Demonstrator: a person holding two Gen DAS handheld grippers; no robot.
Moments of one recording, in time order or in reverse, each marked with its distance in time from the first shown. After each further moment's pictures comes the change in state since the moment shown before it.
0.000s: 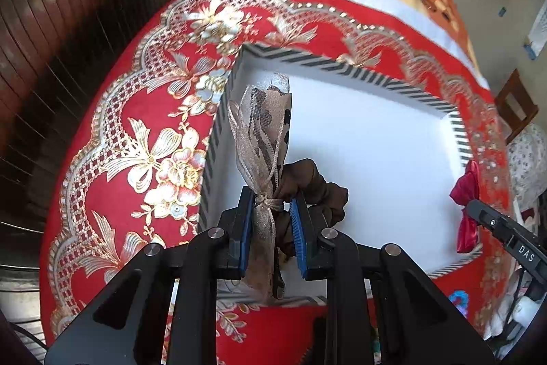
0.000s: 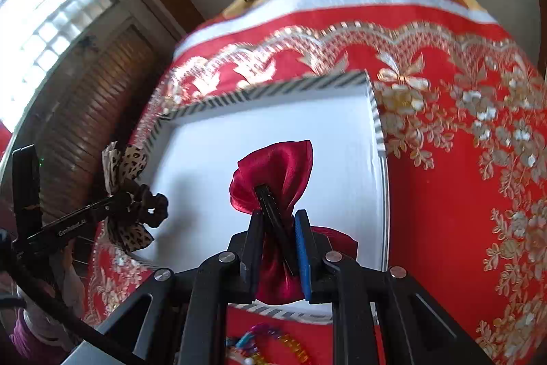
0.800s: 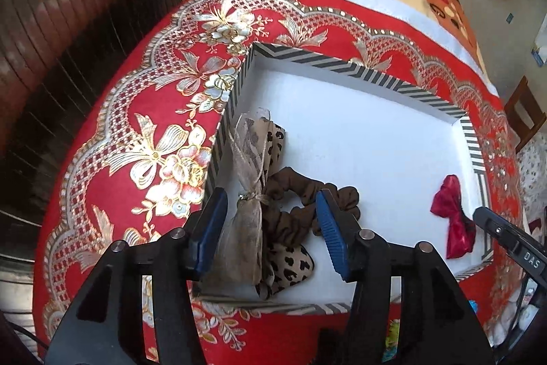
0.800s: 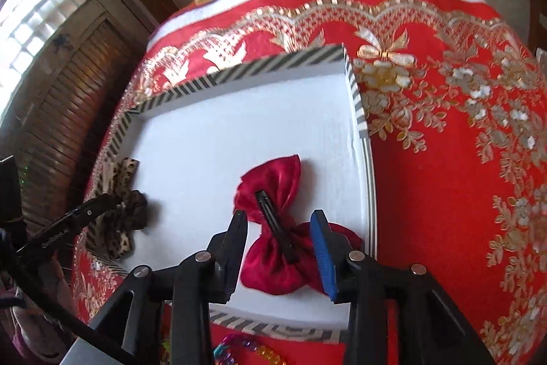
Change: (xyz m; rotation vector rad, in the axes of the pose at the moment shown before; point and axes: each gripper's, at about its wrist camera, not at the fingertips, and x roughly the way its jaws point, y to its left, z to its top) left arm -0.002 -0.002 -0.011 -0.035 -0.058 0.030; right arm 0.013 -0.010 -0.005 0.027 0.010 -0.067
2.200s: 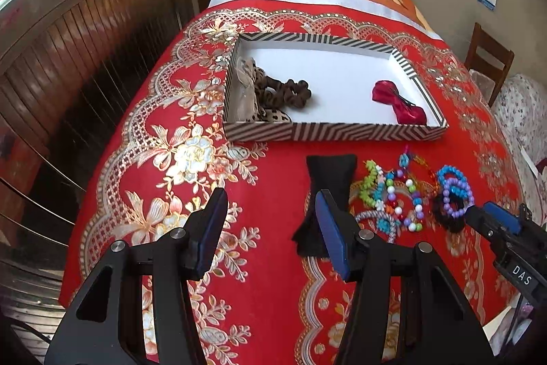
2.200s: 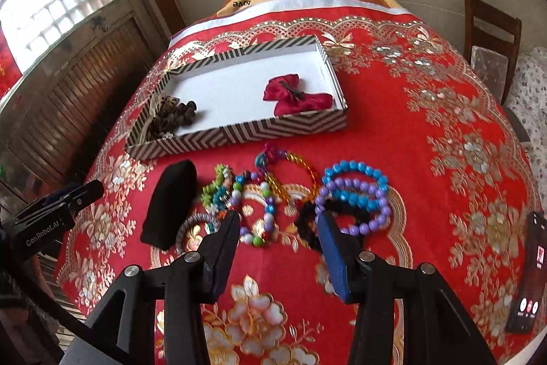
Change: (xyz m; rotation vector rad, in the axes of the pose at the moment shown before) left arm -0.123 -0.007 -0.148 0.178 -0.106 0.006; right arm -0.110 0.065 -0.187 0.007 -0.152 -0.164
